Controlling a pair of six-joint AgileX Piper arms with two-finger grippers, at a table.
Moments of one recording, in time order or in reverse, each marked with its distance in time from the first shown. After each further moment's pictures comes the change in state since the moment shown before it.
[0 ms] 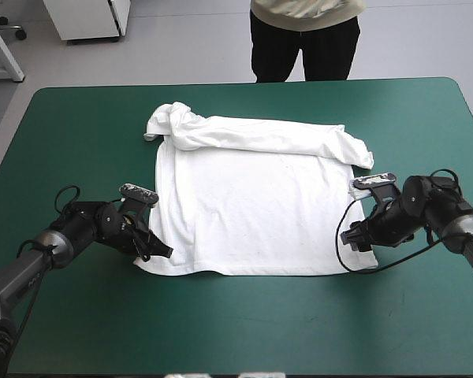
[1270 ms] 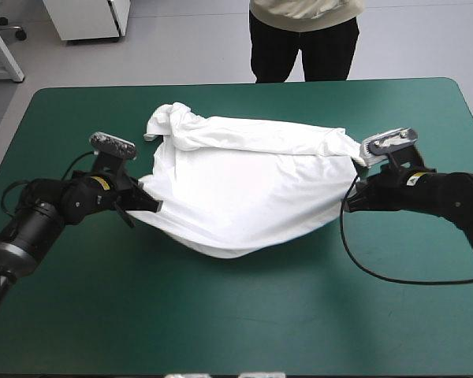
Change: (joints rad) left arm -0.006 -0.226 -0.262 0.126 0.005 -0.101; right arm 0.003 -0.282 -0.148 0.172 -0.095 -0.156
